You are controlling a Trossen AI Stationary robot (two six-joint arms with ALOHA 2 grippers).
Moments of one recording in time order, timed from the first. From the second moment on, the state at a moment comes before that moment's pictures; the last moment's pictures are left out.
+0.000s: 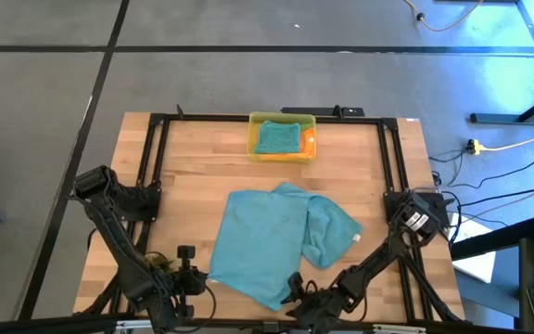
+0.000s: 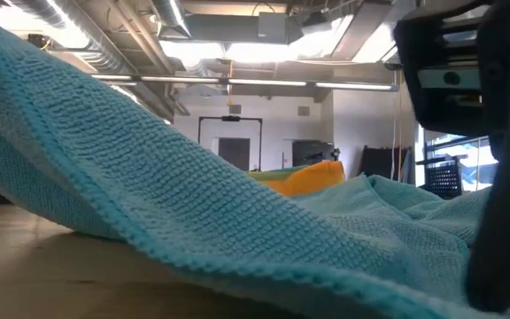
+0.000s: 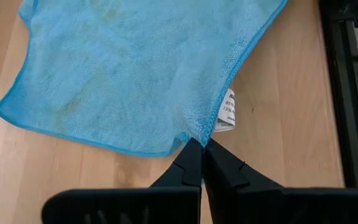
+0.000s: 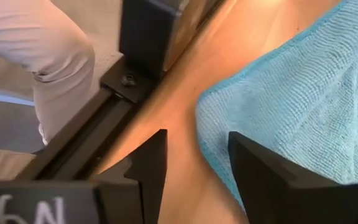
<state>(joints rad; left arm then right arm) -1.01 1.73 1.30 -0.96 -0.65 -0.96 0.79 2.16 1.20 0.20 0.46 0.00</state>
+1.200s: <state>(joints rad) -1.05 1.73 1.30 -0.69 -0.41 -1.04 0.77 2.02 1.19 0.20 0.29 0.17</state>
